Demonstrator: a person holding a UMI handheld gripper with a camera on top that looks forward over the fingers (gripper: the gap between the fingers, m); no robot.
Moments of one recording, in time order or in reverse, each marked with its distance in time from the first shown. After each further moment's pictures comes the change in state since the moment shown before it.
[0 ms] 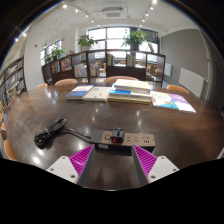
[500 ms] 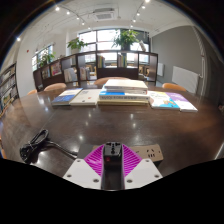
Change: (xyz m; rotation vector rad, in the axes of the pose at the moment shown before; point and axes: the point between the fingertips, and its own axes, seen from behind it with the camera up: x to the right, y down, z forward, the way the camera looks) arm 0.015 -0.020 0.094 0.041 0.078 0.064
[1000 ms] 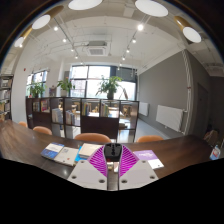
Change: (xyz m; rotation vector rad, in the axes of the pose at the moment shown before) arm 0.131 -0.287 -0.159 0.421 0.152 -0.040
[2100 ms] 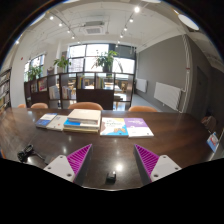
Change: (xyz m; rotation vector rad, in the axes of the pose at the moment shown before) arm 0.101 0.153 -0.060 -0.261 -0.001 0.004
